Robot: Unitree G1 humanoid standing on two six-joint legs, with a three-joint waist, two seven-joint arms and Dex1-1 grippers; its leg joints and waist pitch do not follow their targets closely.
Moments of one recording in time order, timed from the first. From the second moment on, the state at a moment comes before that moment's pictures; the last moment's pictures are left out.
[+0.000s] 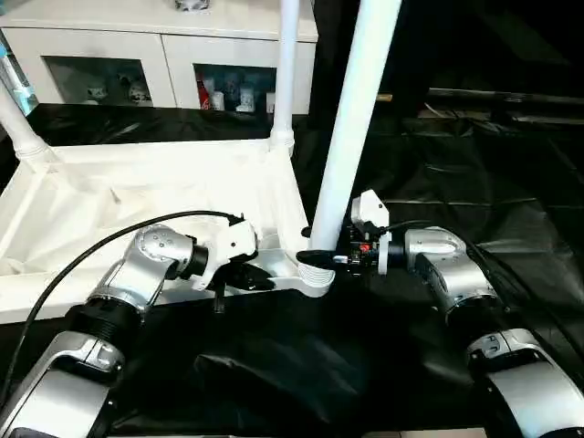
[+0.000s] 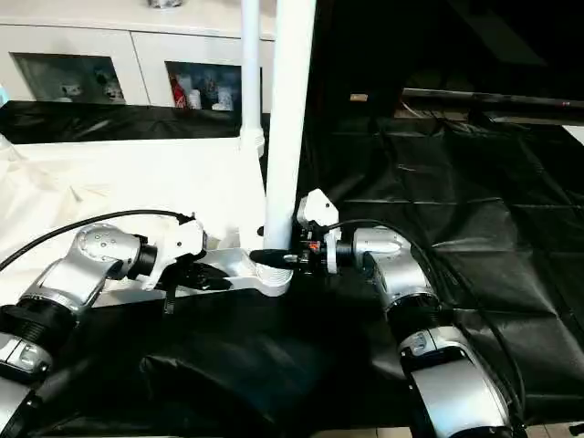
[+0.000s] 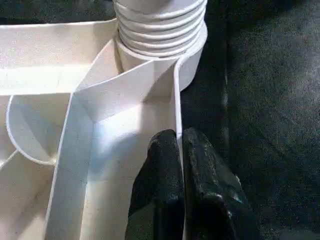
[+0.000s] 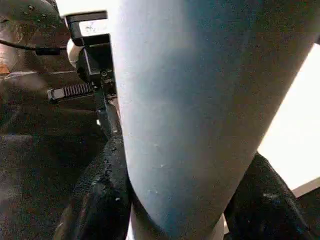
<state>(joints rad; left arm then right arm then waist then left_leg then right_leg) -0.63 0.44 -0.31 0.65 0.03 0.04 -1.28 -0.68 -0.24 0.15 0.84 0.16 -0.11 1.24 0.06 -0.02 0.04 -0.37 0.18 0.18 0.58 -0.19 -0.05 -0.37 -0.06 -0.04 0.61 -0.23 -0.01</state>
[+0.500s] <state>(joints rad) -0.73 0.32 -0.29 0.65 0.12 0.35 -0.96 -0.78 -0.02 0.05 0.97 0.12 -0.06 0.47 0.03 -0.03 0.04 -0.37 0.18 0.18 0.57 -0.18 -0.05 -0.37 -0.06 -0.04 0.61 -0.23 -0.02</state>
